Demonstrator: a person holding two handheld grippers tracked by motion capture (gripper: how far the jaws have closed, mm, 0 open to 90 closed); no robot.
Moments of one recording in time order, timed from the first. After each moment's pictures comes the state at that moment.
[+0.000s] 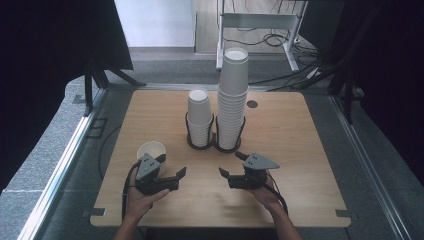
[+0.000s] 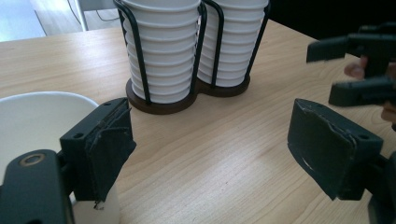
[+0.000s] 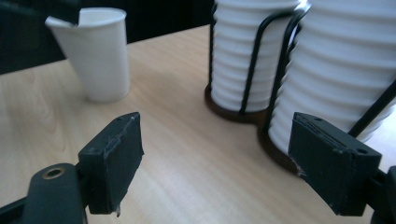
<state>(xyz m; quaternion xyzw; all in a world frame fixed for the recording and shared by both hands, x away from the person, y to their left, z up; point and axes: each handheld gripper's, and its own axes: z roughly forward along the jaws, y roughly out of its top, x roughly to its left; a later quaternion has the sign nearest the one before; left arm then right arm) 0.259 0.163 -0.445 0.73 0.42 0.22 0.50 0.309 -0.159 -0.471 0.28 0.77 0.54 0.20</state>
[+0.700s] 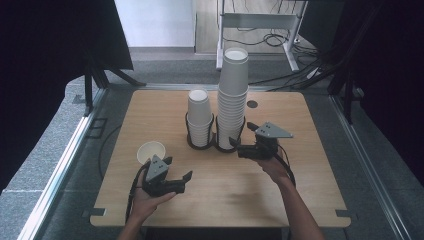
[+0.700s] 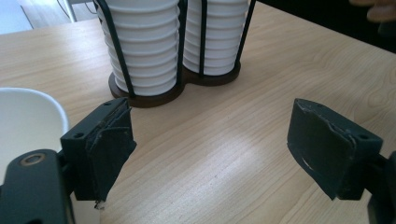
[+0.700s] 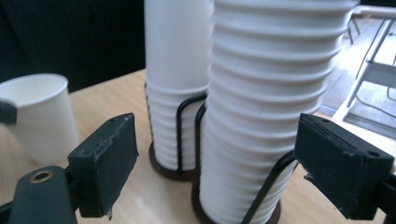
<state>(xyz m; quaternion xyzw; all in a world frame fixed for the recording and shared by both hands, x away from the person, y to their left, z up) 0.260 0.143 -0.453 0.75 0.40 0.21 0.48 0.363 -0.181 -0.409 0.31 0.74 0.55 0.24</state>
